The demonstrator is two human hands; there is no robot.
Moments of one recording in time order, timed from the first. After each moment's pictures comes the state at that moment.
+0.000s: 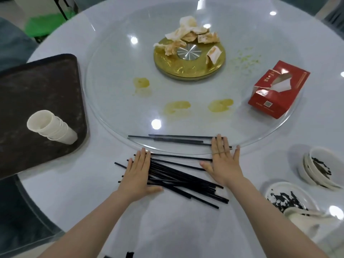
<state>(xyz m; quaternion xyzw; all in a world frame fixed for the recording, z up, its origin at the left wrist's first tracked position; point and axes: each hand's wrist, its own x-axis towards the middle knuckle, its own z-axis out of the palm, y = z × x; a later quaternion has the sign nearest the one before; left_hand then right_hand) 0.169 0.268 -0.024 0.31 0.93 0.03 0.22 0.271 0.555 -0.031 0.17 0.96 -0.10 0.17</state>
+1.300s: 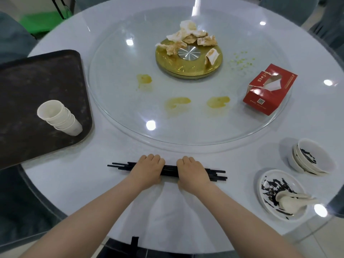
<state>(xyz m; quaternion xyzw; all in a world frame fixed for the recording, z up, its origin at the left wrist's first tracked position) 0.182 0.284 0.004 0.51 0.85 -0.10 0.08 0.272 0.432 -0.008 0.05 0.99 -0.08 0.12</state>
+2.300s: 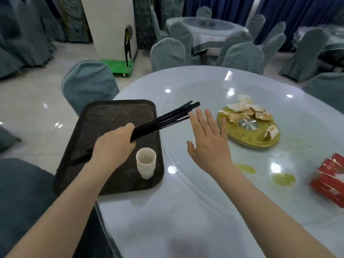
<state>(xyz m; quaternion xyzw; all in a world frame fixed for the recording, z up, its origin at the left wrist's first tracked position) -0.017 0.056 0.204 0.15 0.98 0.09 -0.10 0.050 0.301 0.205 -0.03 0.97 0.00 -0.22</state>
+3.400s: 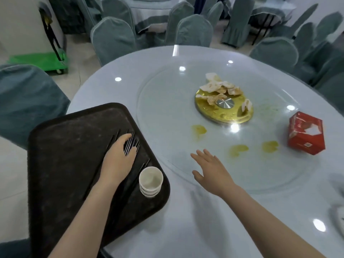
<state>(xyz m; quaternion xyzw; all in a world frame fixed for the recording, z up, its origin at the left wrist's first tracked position) -0.141 0.045 0.125 0.18 0.89 0.41 0.06 0.030 0.276 0.109 0.18 0.97 -0.16 0.07</state>
